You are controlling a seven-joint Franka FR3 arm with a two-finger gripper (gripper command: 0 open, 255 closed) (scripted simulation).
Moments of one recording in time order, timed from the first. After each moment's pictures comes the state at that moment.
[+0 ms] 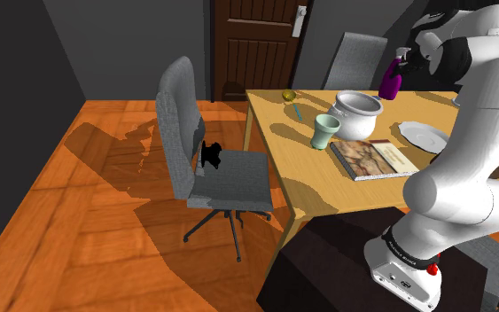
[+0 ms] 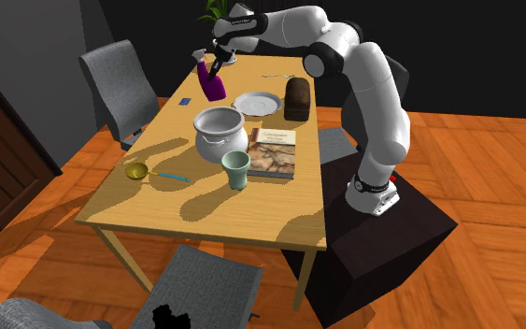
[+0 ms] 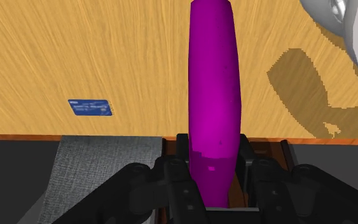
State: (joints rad) arm -0.84 0.58 -0.39 -1.35 0.67 2.28 -0.93
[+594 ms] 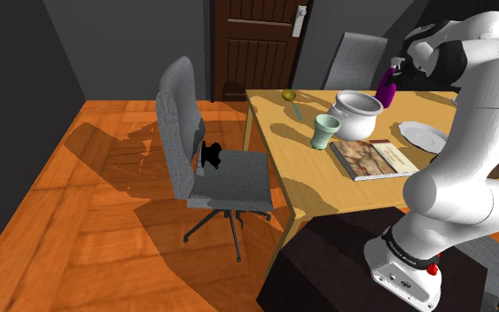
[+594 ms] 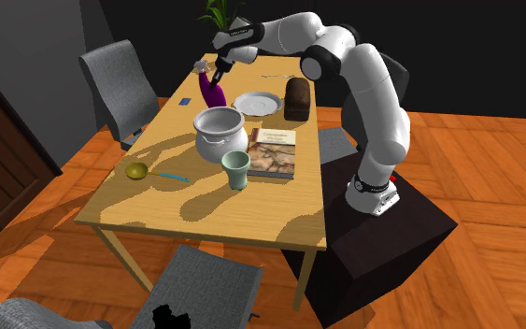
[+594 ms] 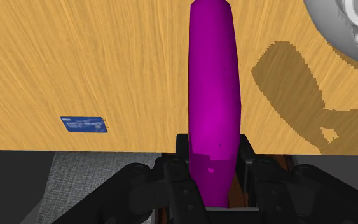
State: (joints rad) arm -0.84 0.61 -0.36 -1.41 0.72 2.36 -0.98
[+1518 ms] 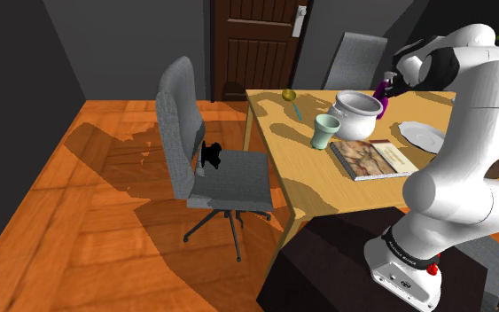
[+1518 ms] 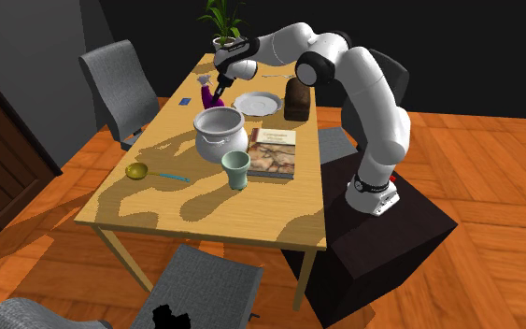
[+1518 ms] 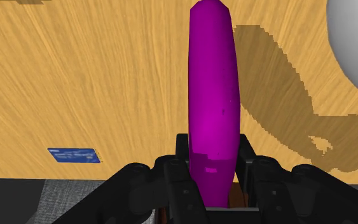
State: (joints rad) arm -0.86 0.69 -0.31 -1.46 0.79 2.47 -1.08
